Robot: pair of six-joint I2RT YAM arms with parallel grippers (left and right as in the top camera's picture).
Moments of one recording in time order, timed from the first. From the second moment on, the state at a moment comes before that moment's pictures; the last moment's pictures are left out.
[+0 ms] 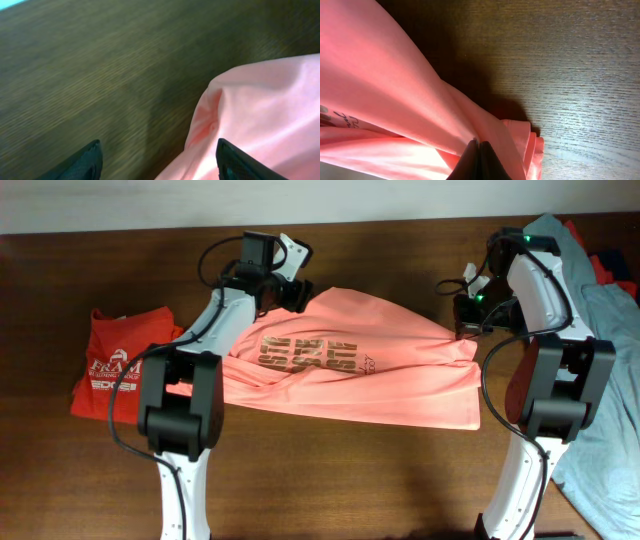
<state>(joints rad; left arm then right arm) -0.26 2.29 1.75 -0.32 0.31 0.23 -0.13 2.27 1.96 -1.35 -0.20 -0.09</state>
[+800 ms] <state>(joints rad) -0.28 2.35 1.75 -0.30 0.41 0.25 -0.13 2.27 1.96 -1.34 -0.20 -0.09</state>
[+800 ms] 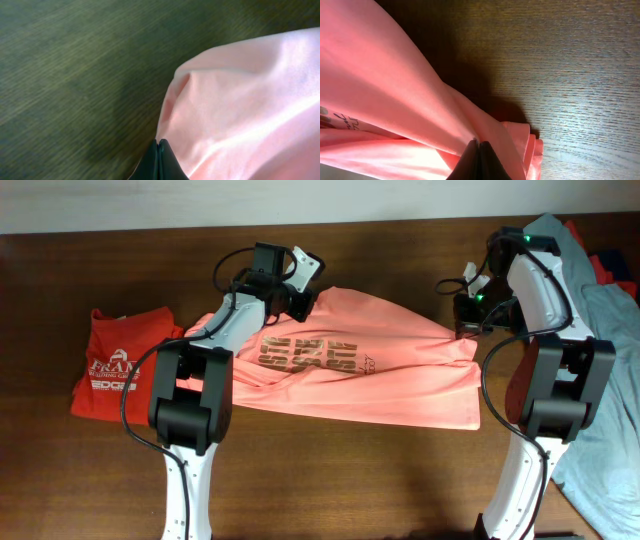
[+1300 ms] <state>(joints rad) -0.29 2.35 1.75 -0.32 0.45 0.26 -0.13 2.27 1.96 -1.34 -0.20 -0.09</state>
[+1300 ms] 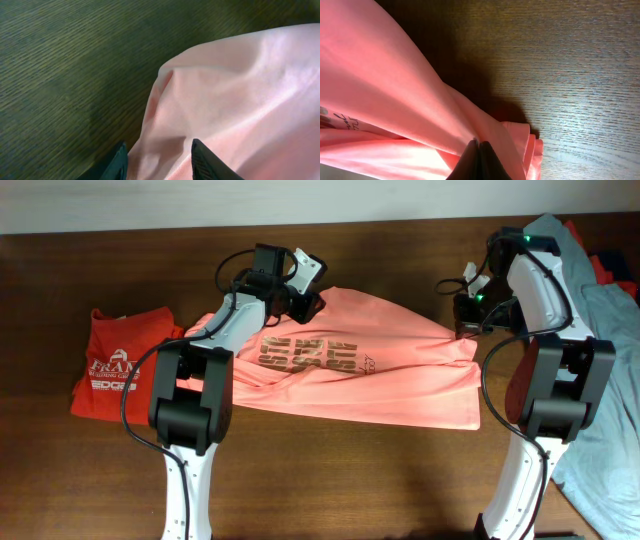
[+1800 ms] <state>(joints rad) -0.29 2.35 1.75 -0.36 0.46 0.27 -0.13 2.27 1.96 -1.34 -0.20 -0.09</state>
